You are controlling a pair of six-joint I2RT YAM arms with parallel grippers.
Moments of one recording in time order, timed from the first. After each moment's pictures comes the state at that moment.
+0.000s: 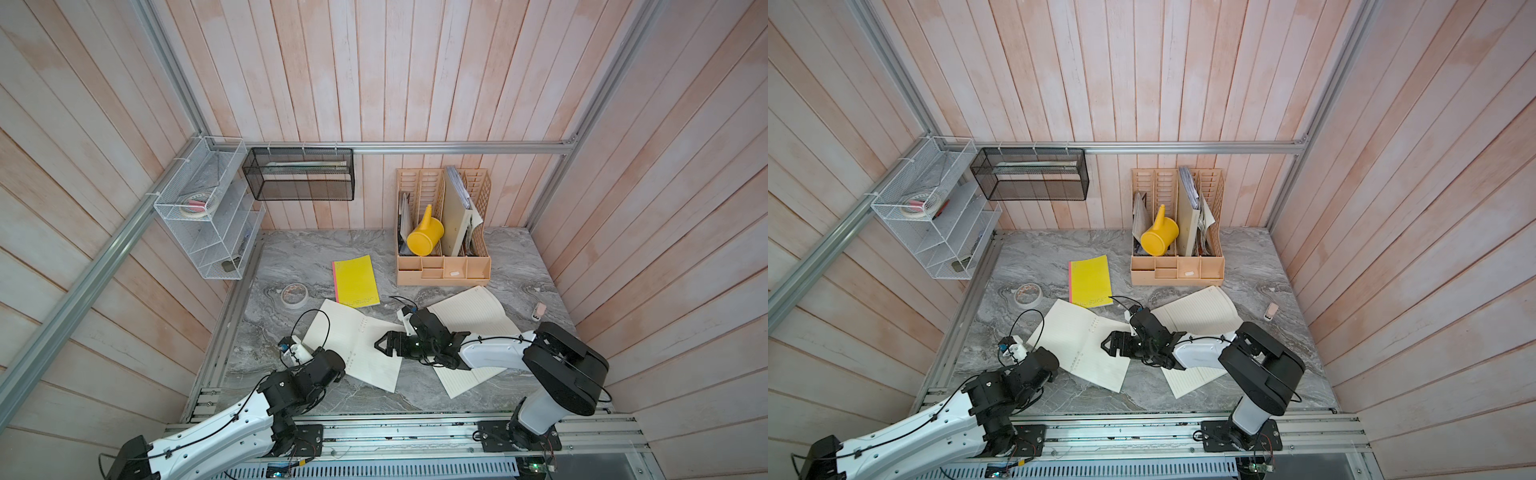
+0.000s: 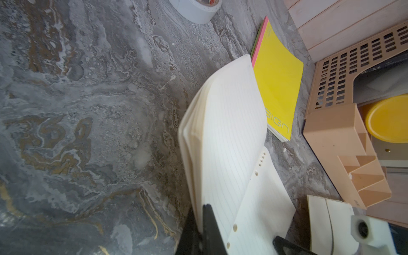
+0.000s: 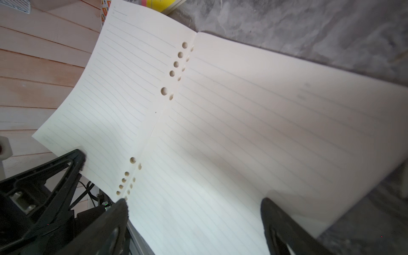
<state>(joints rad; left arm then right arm) -0.92 0.69 0.37 -0.62 -0.61 -1.51 0.91 1.64 0.67 0.27 -0.29 0.93</state>
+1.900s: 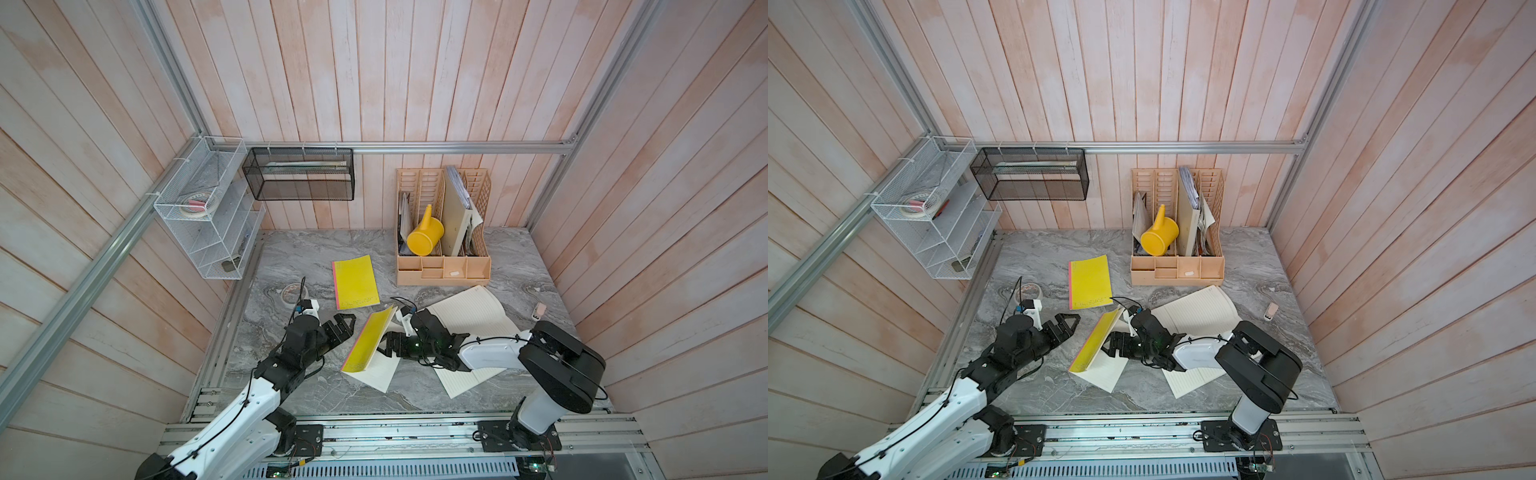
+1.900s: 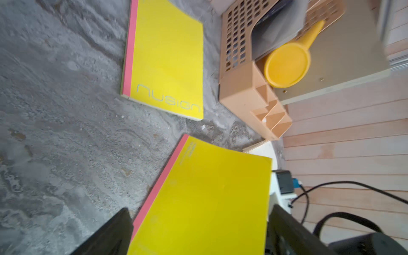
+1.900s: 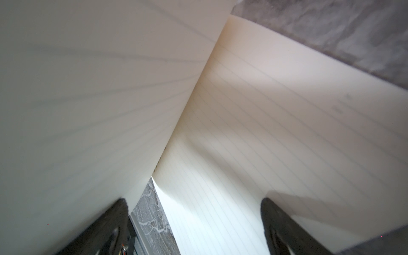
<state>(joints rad) -0.39 0.93 0.41 -0.07 0.21 -0.91 0.91 1.65 0.65 0.33 -0.32 0.94</state>
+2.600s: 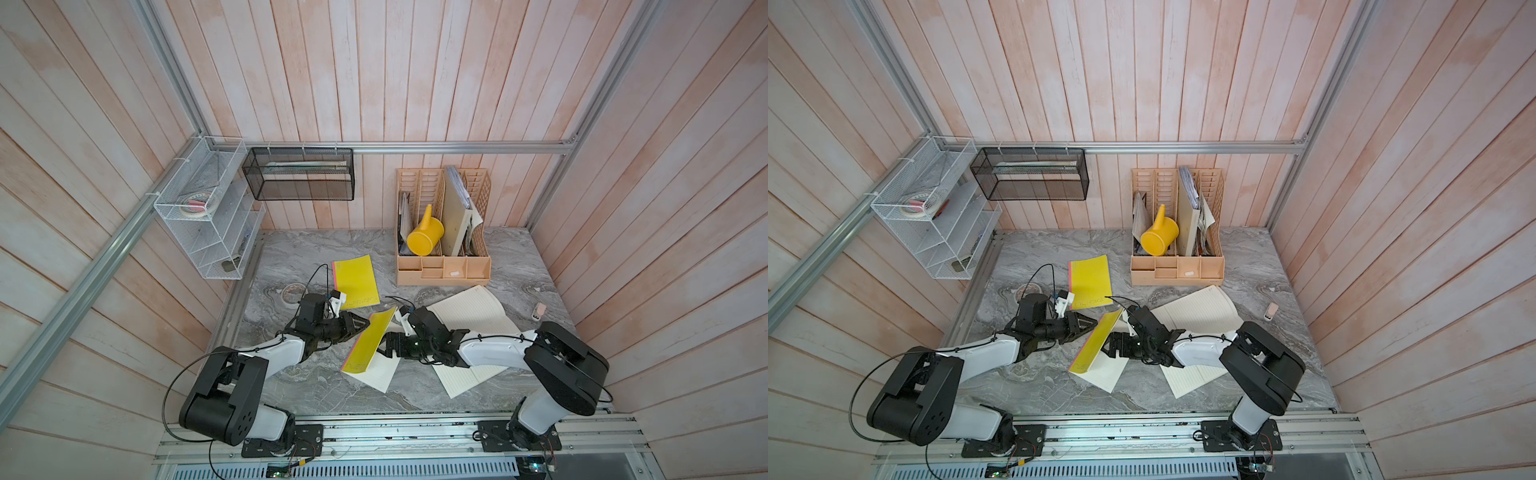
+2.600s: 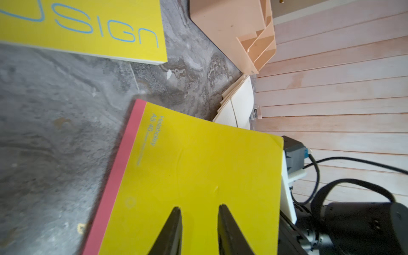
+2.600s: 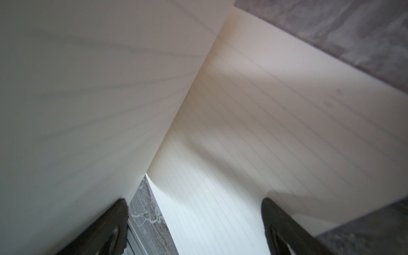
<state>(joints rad) -0.29 1.44 0.50 0.30 0.78 -0.81 0.91 1.63 0.71 0.15 -0.31 0.89</state>
